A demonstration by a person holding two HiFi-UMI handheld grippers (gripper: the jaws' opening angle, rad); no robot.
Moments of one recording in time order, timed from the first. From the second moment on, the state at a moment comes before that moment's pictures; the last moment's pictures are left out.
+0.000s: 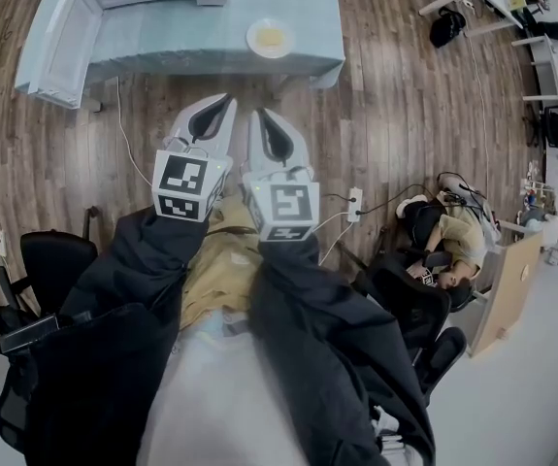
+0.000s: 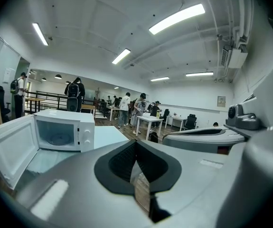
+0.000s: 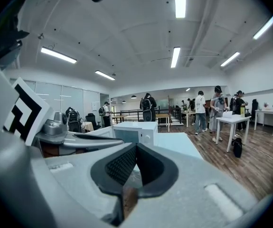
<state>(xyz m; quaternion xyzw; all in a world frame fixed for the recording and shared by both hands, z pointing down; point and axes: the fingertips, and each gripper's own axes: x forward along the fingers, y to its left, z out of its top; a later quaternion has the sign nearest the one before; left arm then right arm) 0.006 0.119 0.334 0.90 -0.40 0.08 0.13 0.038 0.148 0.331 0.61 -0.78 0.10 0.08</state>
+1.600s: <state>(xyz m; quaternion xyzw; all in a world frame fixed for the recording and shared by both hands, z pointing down) 0.083 -0.139 0.411 0.85 -0.48 0.16 0.17 0.129 -0.130 0.391 0.53 -0.83 0.16 0.09</state>
